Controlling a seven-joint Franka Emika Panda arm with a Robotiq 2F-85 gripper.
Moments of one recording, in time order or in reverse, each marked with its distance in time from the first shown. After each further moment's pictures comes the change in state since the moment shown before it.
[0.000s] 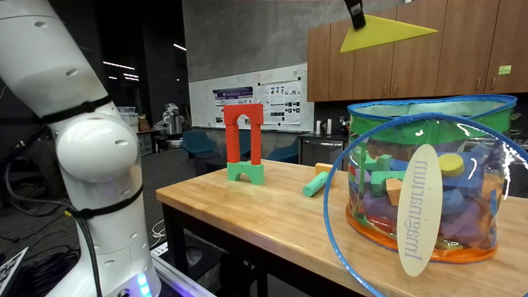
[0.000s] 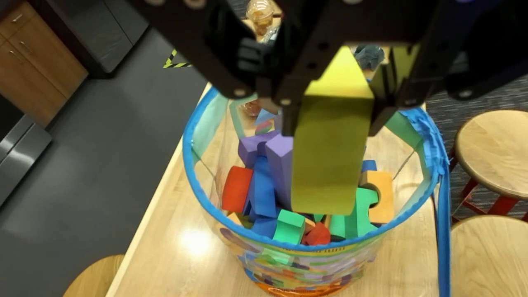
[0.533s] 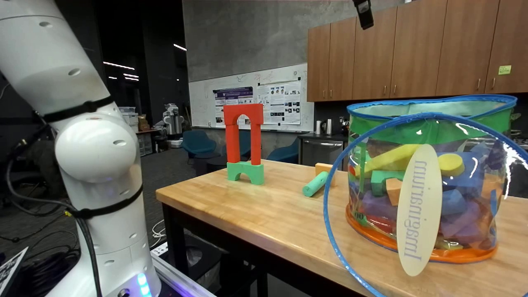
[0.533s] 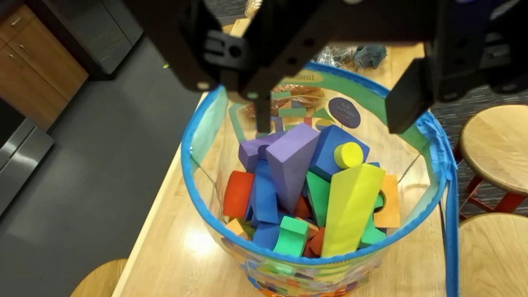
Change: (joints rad) arm -0.019 0.029 -0.017 0.014 0.034 0.020 -0.025
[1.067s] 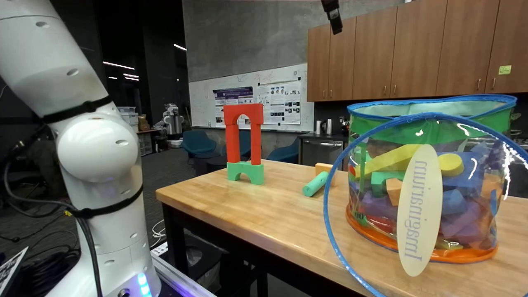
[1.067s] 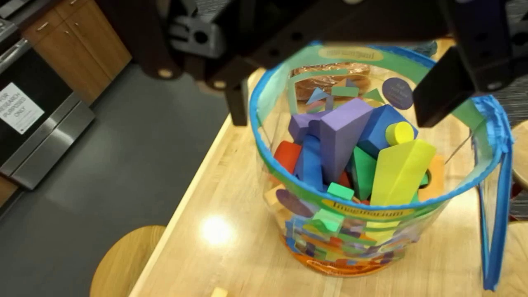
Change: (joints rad) arm 0.023 -0.029 0.140 -0.023 0.005 -0.001 0.032
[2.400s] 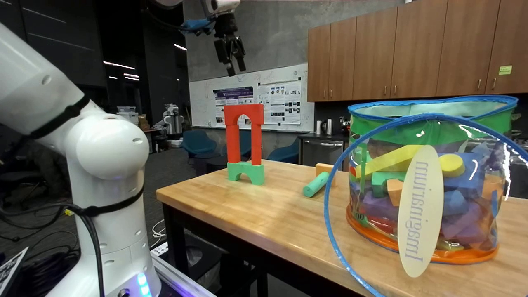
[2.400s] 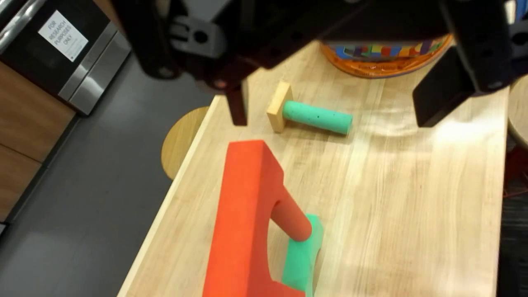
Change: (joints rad) arm 0.184 -0.338 0.353 -0.406 0.188 0.036 0.479
